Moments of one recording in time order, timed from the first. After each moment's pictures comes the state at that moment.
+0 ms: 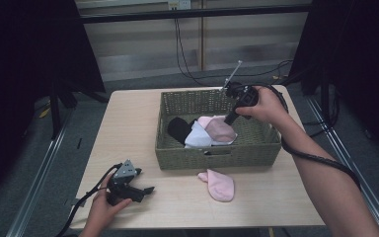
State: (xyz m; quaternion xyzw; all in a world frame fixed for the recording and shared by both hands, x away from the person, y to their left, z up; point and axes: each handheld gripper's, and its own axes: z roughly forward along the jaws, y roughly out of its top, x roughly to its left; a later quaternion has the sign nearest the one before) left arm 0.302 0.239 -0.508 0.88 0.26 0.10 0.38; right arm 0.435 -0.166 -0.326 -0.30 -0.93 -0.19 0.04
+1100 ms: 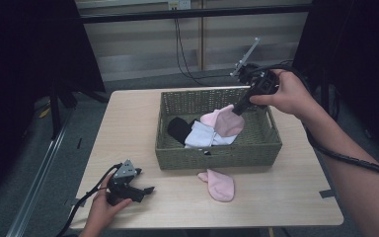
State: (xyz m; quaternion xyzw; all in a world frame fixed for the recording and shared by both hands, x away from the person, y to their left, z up) left arm 0.302 0.239 -0.508 0.88 0.26 0.10 0.38; right arm 0.391 -0.178 -0.244 -0.26 -0.94 -0.22 0.01
